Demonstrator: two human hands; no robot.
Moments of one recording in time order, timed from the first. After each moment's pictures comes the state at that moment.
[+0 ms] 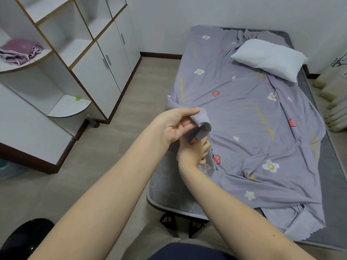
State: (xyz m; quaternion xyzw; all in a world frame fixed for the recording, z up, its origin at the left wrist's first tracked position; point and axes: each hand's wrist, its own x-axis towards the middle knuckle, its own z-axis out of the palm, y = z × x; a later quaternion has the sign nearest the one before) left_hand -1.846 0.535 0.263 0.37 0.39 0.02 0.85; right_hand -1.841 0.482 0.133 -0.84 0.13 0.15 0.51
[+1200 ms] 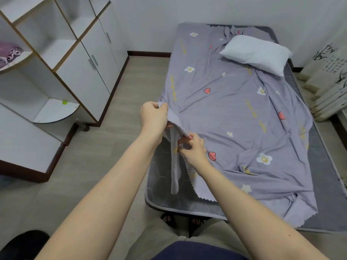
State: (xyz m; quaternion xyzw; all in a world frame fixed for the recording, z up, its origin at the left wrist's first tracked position) left_hand -1.857 0.568 0.239 0.65 0.45 0.20 0.58; right_hand -1.817 0.448 0.103 -0.86 -0.21 0.21 0.42
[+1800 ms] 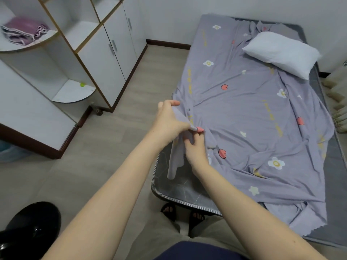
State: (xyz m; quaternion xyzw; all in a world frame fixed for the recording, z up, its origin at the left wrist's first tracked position) left_hand -1.911 0.563 0.240 0.76 0.38 0.10 0.52; right_hand -1.862 0.477 0.107 -0.78 -0.11 0.27 0.55
